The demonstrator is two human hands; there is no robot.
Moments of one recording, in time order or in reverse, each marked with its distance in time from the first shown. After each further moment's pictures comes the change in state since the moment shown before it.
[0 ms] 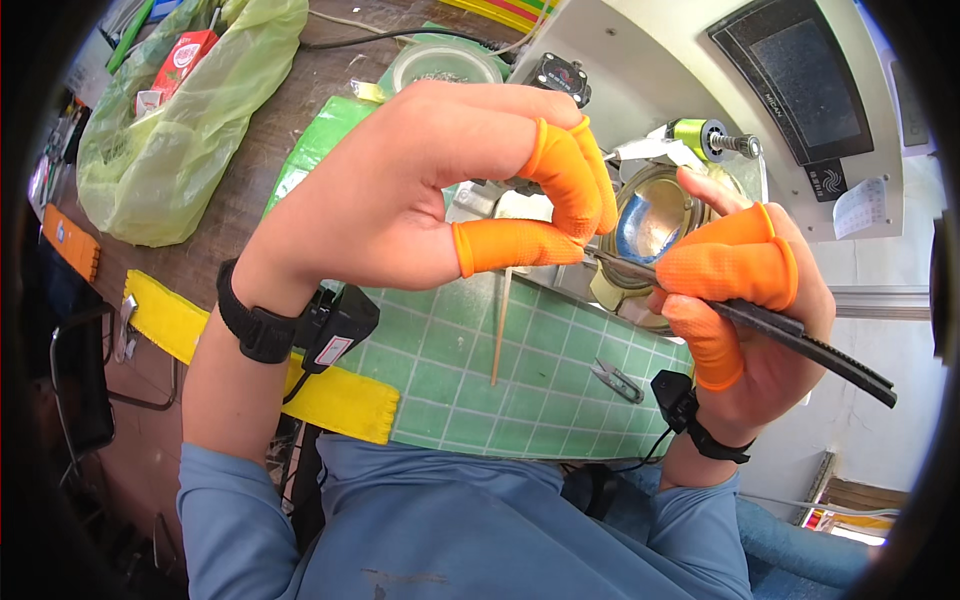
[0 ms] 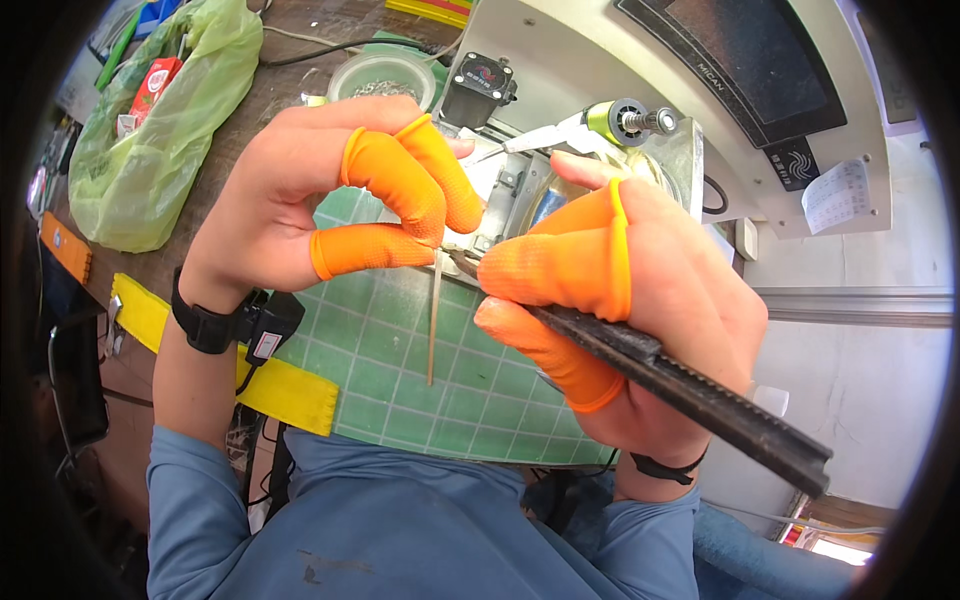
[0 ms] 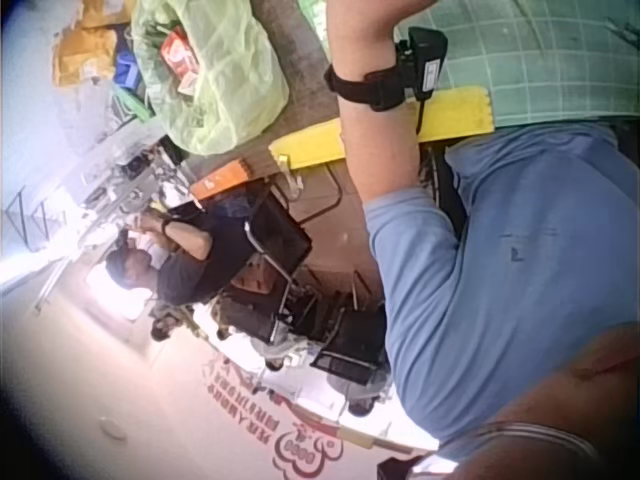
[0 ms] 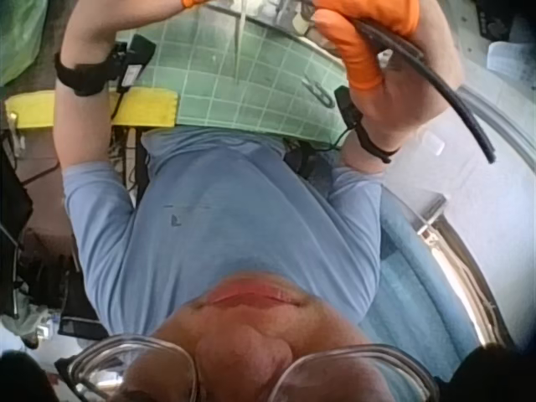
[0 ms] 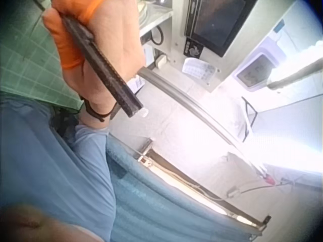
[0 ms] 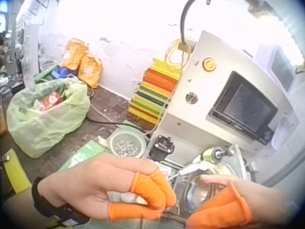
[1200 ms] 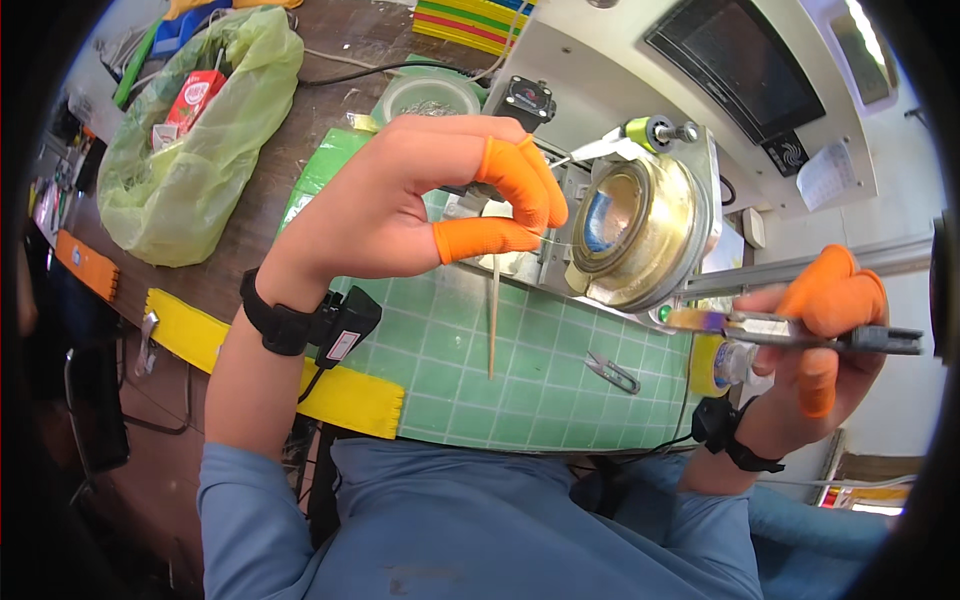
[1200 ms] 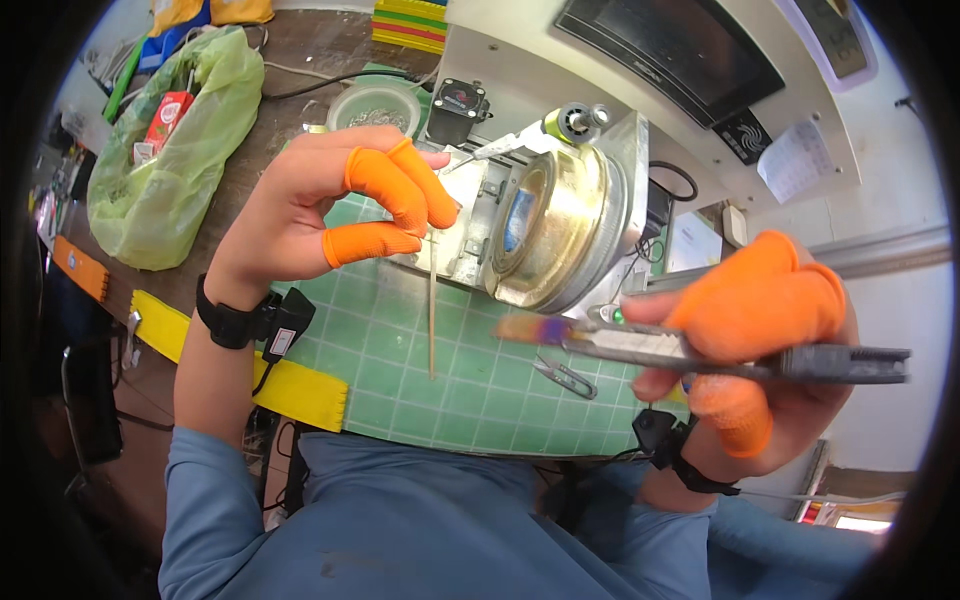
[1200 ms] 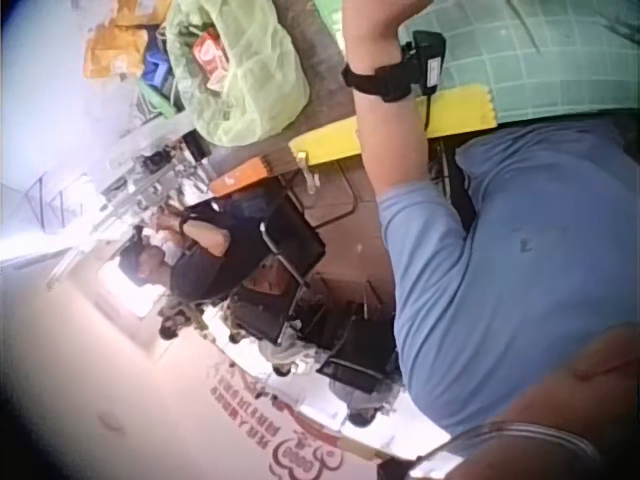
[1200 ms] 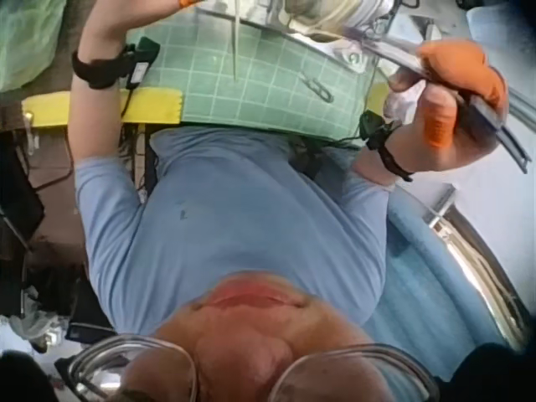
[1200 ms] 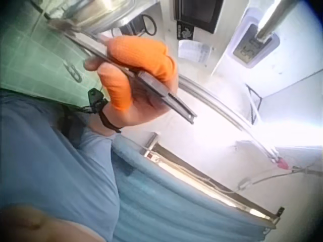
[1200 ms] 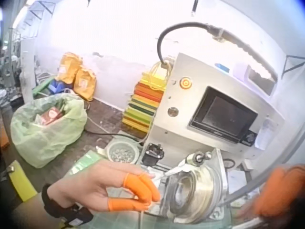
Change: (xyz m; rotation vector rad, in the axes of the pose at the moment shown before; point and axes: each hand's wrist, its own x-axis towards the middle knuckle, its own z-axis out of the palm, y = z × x) left_hand 0.003 0.009 0.004 -0.039 -0.016 -0.073; right_hand -0.022 -0.053 -0.072 0.331 0.159 0.254
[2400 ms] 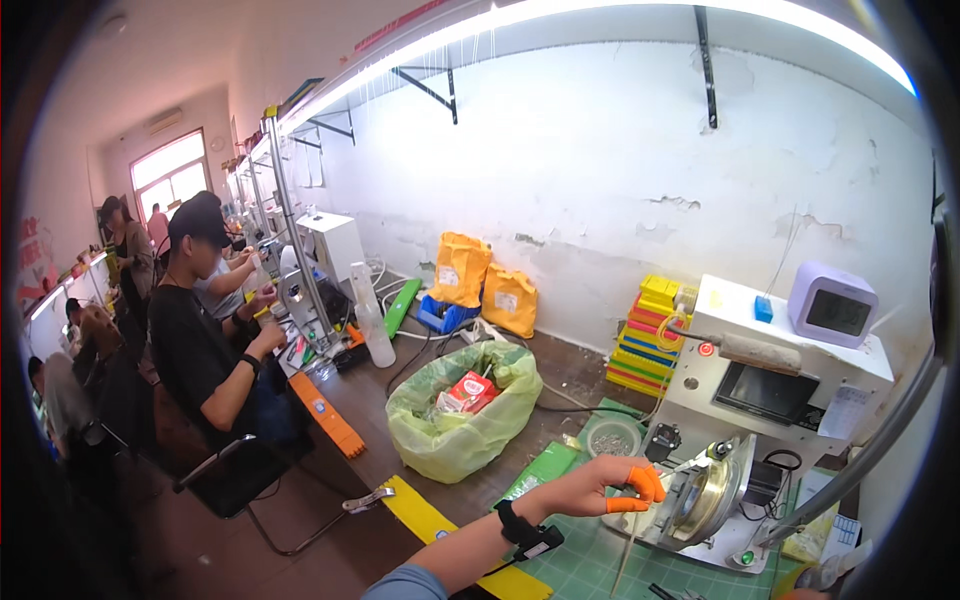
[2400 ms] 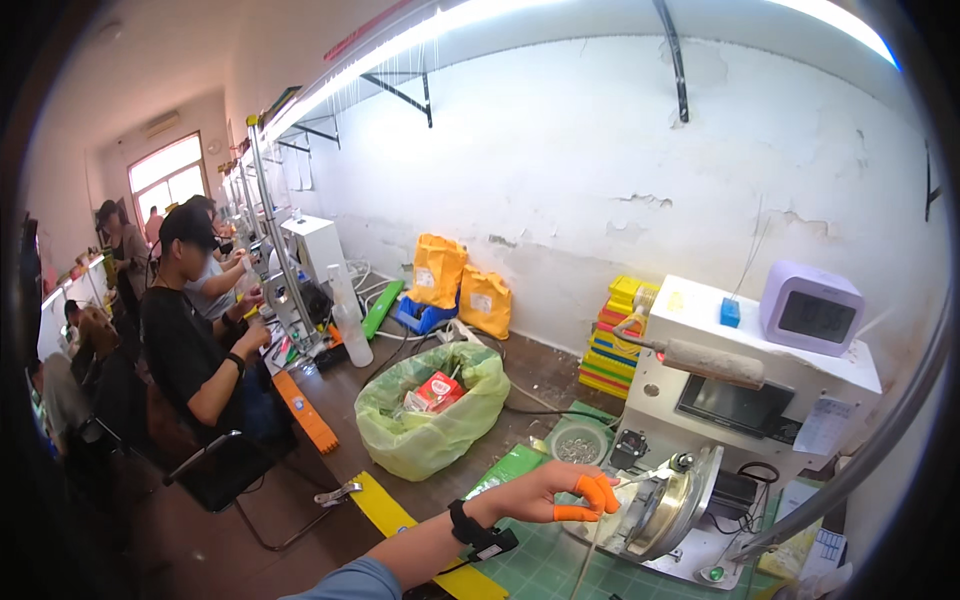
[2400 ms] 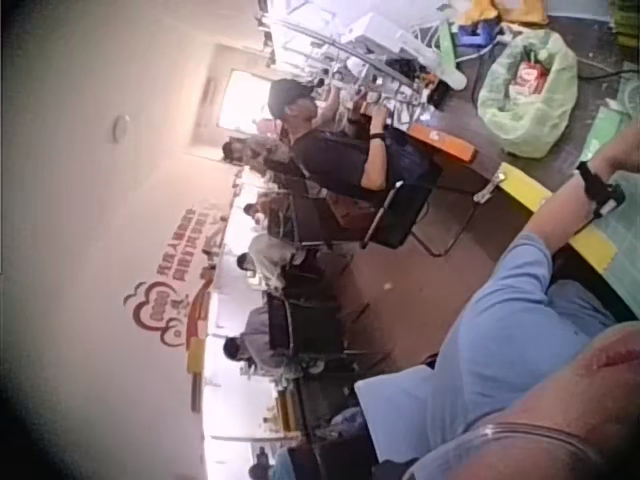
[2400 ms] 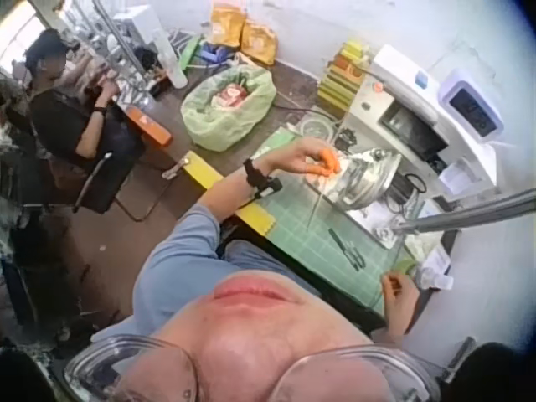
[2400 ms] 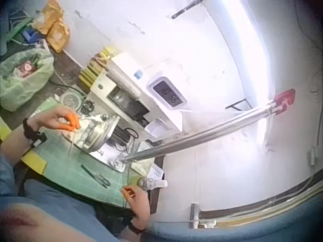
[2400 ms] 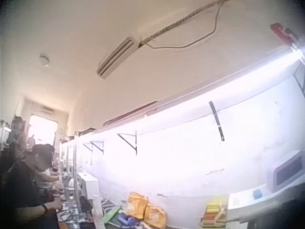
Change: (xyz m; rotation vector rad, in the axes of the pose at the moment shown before) left_hand -0.004 0.017 0.002 -0.005 -0.075 -0.079; right_hand -0.148 -0.001 -0.095 -0.677 -0.158 0.688
